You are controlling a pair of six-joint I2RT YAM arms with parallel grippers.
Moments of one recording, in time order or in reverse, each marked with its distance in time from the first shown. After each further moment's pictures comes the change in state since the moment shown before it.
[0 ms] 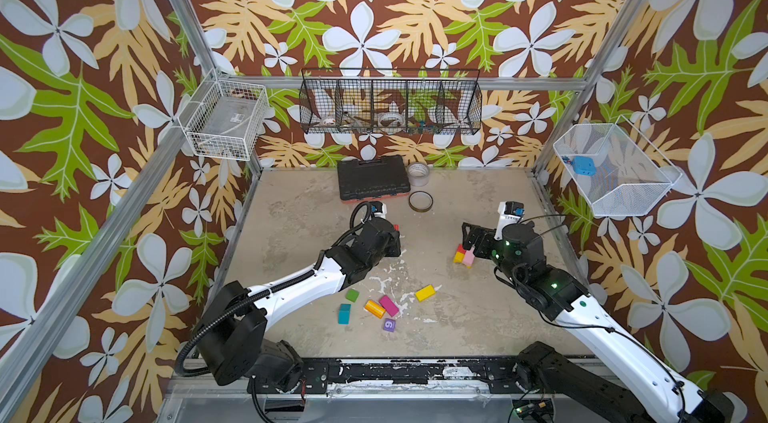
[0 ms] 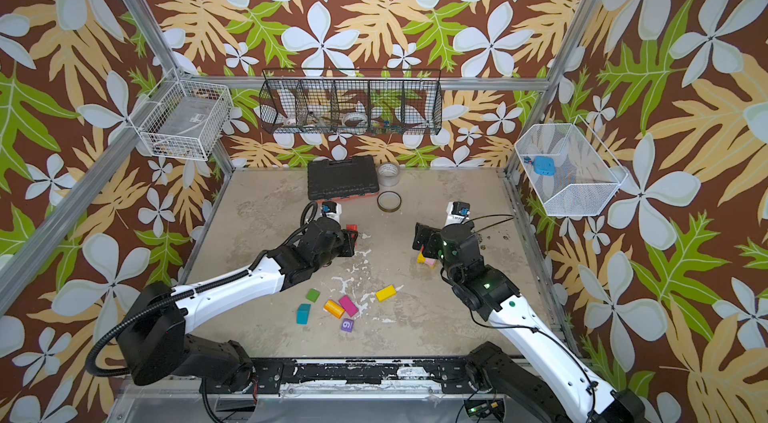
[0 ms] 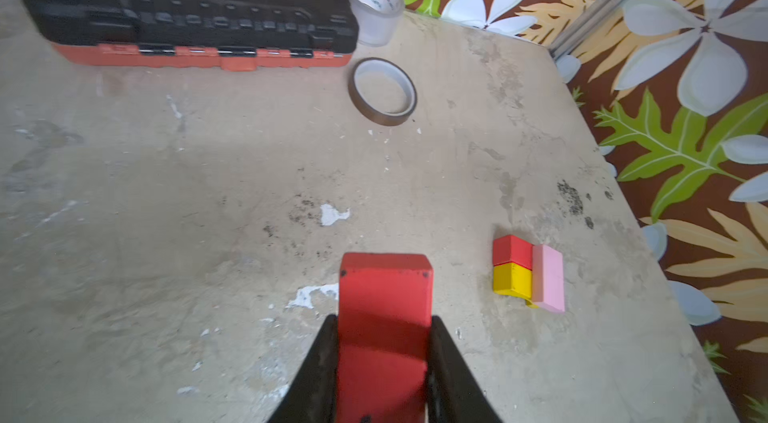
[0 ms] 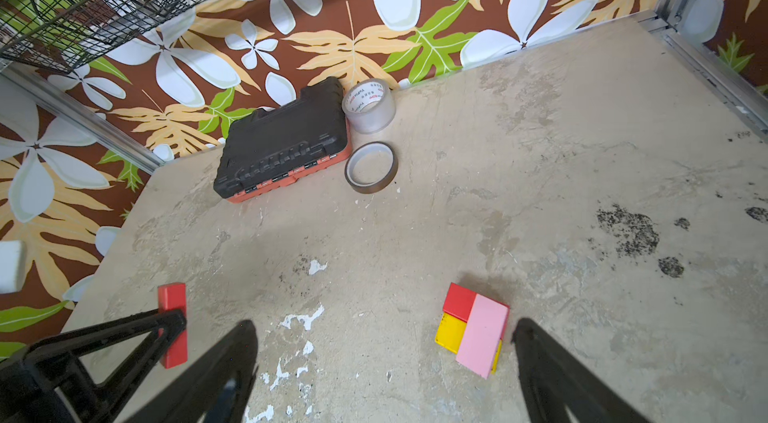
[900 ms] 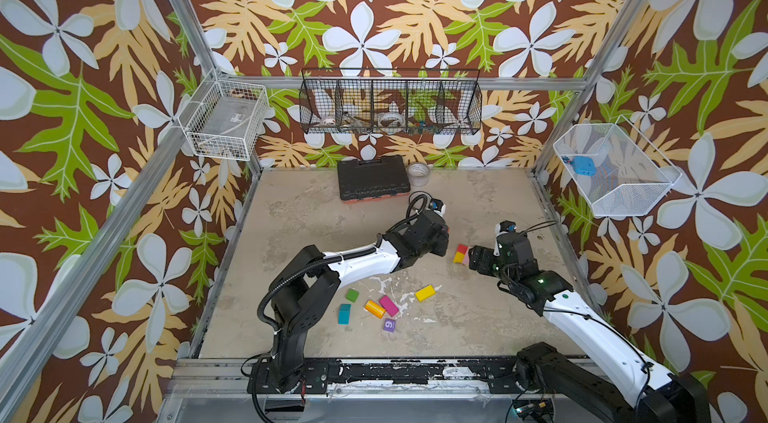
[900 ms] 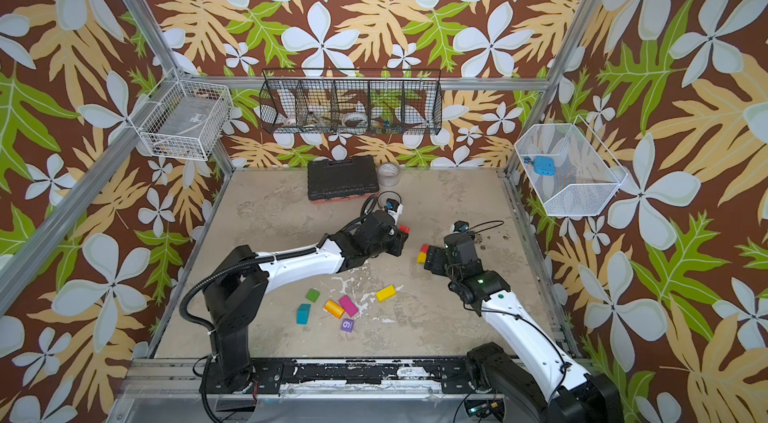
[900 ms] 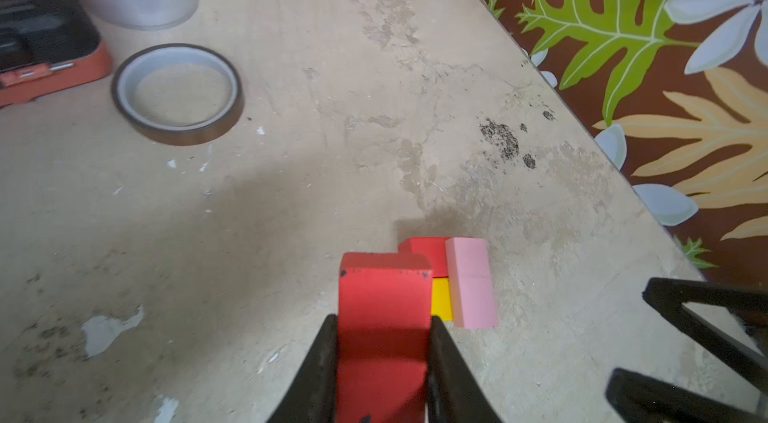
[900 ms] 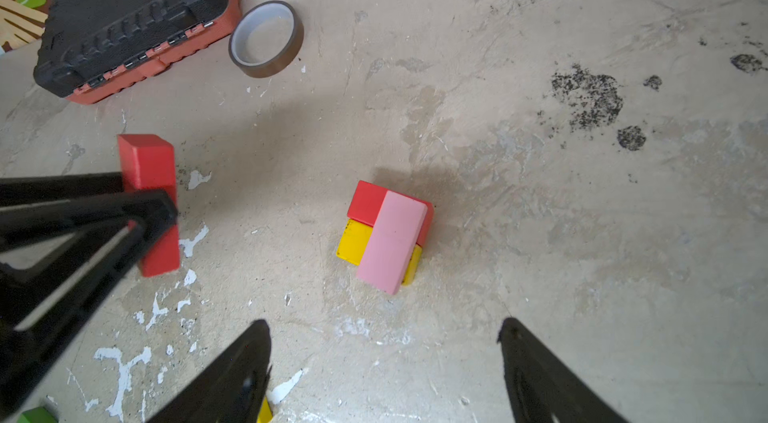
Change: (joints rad) left arm -0.158 0.482 0.463 -0.003 0.063 0.213; right arm -0.179 0.082 -0.172 -0.044 -0.150 -0.046
